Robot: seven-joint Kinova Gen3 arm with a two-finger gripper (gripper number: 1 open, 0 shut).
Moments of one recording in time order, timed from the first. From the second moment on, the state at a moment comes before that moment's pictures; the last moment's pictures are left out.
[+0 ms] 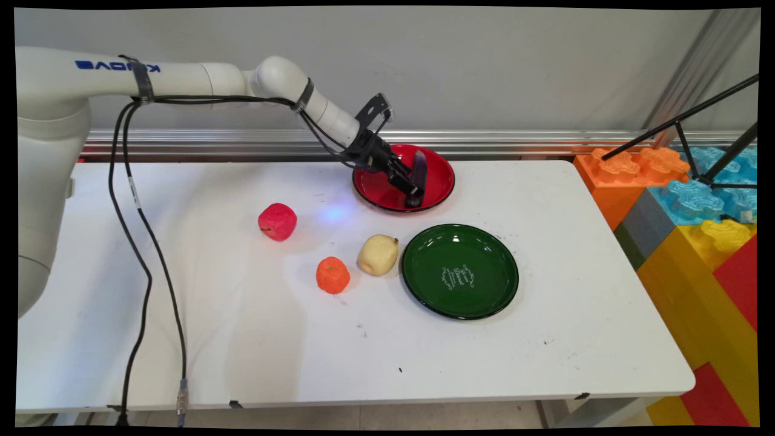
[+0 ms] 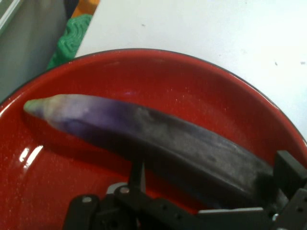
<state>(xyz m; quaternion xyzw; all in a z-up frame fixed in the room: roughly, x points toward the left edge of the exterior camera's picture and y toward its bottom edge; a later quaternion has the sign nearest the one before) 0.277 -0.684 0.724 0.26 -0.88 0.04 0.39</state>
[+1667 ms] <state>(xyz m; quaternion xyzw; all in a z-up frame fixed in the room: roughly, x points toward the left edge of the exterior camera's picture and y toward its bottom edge) 0.298 -0.687 0.745 0.26 -0.89 0.06 0.38</state>
